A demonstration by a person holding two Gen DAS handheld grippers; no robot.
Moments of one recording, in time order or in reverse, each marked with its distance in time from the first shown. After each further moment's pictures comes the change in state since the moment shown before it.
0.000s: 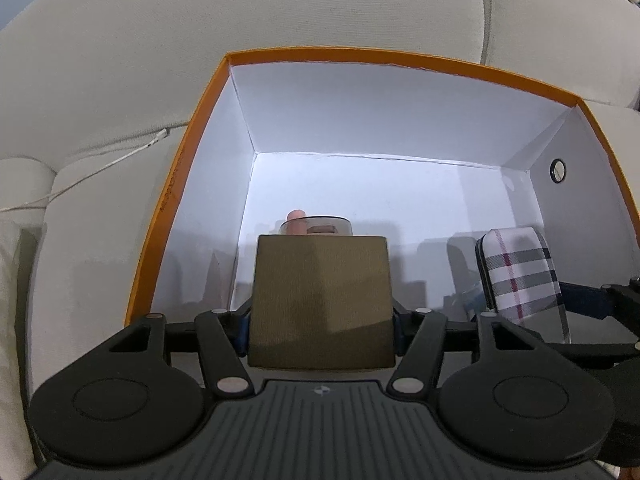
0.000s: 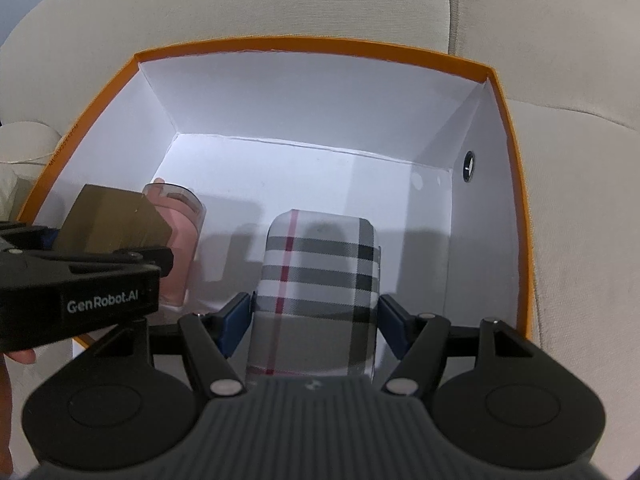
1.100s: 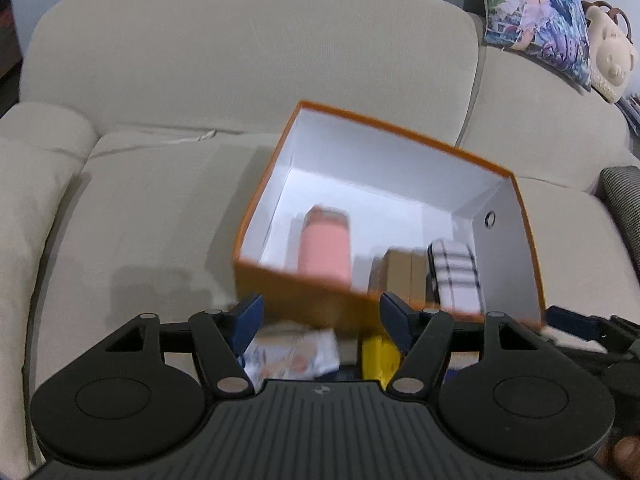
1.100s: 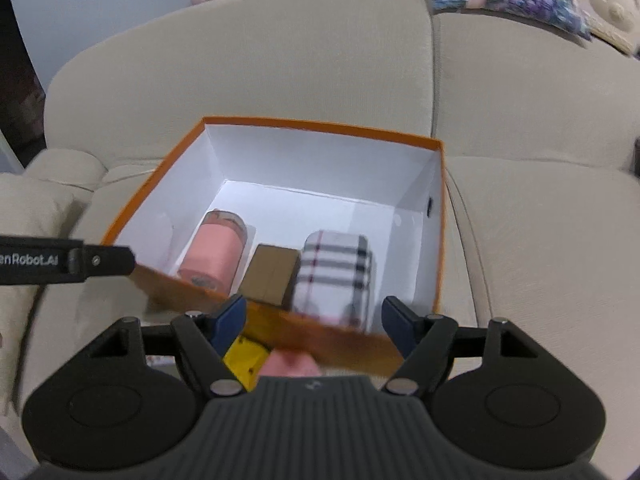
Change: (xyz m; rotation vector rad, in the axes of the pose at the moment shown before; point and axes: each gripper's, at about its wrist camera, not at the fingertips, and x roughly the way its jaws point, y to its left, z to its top) left arm -0.119 0.043 -0.067 -0.206 -0.134 -0.118; right arm -0.116 -0.003 -0.055 -0.008 -0.199 0.034
